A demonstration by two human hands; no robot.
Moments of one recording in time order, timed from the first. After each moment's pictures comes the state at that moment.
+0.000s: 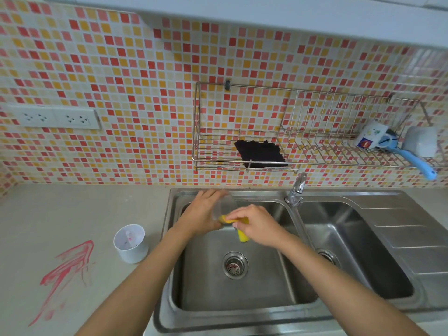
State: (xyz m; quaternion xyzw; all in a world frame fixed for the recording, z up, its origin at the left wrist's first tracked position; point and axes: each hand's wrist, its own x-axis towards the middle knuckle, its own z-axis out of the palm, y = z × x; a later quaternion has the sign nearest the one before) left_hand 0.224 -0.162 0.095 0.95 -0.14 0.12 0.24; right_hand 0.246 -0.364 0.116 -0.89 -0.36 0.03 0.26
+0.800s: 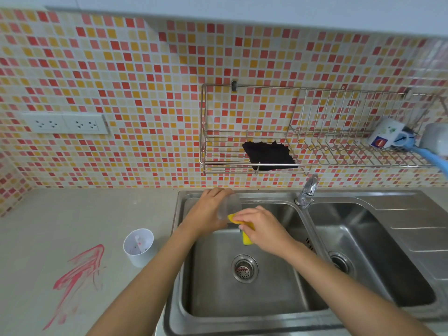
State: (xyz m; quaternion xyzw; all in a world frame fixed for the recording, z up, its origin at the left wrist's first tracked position) left_hand 0.230 -0.154 0.104 0.96 -0.12 0.11 0.25; right_hand 0.245 -0.354 0.109 -0.89 -0.38 -0.03 0.24
